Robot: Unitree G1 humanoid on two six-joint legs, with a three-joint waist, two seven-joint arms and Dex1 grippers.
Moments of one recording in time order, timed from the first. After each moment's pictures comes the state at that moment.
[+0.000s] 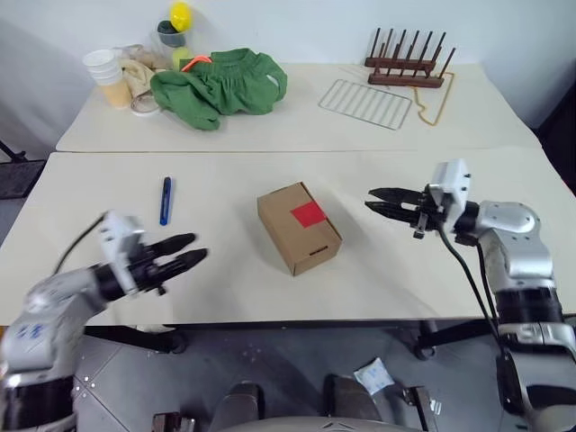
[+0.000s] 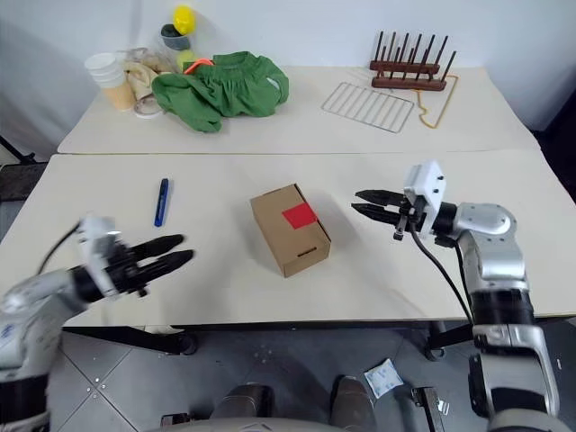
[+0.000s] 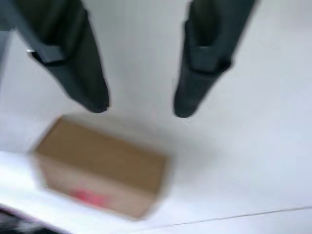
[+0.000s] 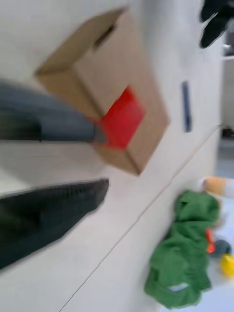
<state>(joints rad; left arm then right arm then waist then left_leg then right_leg) 0.04 0.65 0.55 -0.23 -0.52 0.53 -0.90 -0.50 -0.62 -0.13 0.13 0.43 0.10 1.17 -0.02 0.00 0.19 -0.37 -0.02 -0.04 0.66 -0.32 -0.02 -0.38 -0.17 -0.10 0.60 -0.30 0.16</state>
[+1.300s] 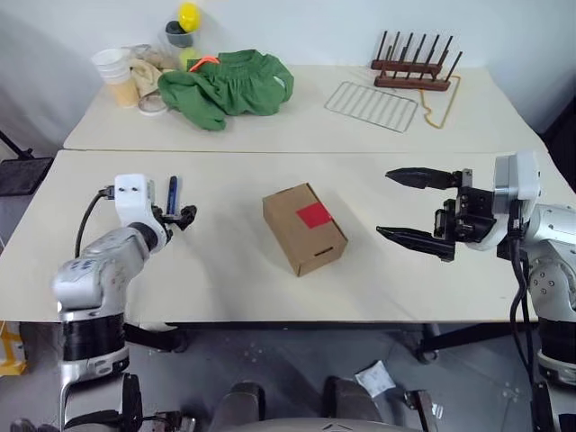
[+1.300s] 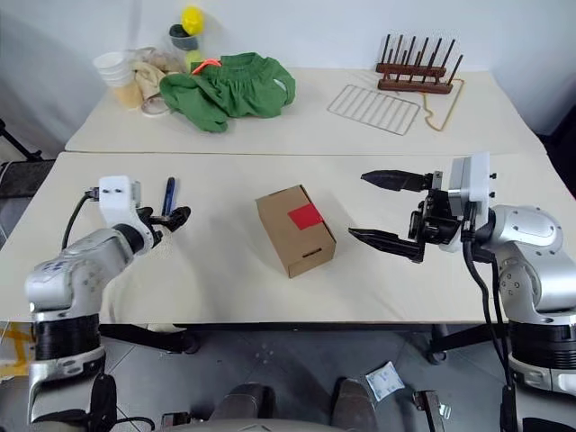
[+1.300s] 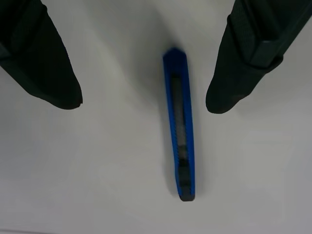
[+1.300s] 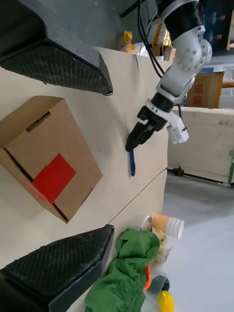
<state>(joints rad) -0.53 0.47 0.25 0.00 -0.35 0.93 0.01 -0.45 -0.74 -0.20 -0.16 0.69 0.27 1.22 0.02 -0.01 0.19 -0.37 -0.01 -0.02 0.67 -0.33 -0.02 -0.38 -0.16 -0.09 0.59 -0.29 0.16</state>
